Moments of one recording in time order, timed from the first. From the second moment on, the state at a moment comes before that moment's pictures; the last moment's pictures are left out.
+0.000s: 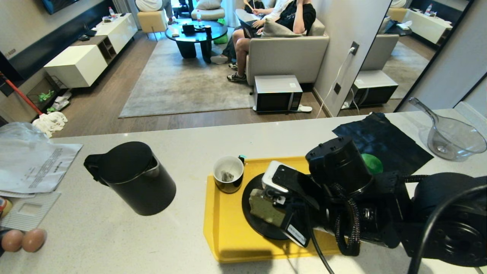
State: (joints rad) left arm 0.00 0.00 0.00 -0.04 -0.02 0.02; right arm 0.83 1.77 -1.05 -0.06 -0.16 -0.37
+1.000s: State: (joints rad) left arm 0.00 0.00 0.00 -0.04 -0.02 0.02; right arm 0.77 1.86 -1.07 -0.14 -0.16 -0.41
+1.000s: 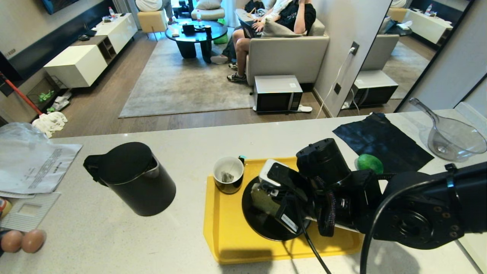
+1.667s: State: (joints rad) left arm 0.00 0.00 0.00 -0.04 -0.02 0.02; right arm 0.73 1.91 -1.09 -0.20 -0.17 -0.41
